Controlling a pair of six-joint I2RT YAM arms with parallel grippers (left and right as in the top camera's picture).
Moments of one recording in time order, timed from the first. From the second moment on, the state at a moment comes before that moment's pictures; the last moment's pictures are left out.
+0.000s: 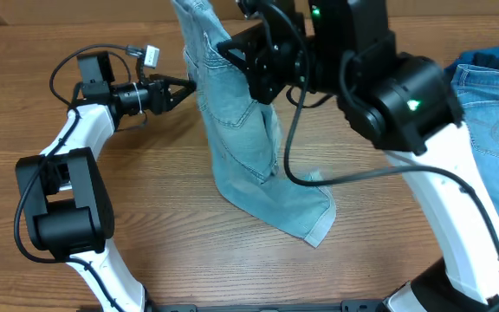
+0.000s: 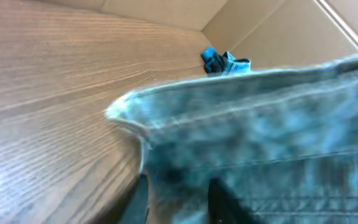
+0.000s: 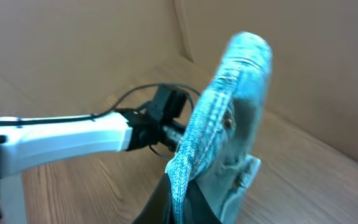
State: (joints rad) left arm 0.15 2.04 1.35 -0.13 1.24 -0.01; right arm 0.60 1.71 2.25 -0.96 -0.41 0.03
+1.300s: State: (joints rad) left arm -0.03 2.05 1.35 0.36 1.56 -0.43; right arm 0.60 1.62 2.27 -0.88 -0.54 0.02
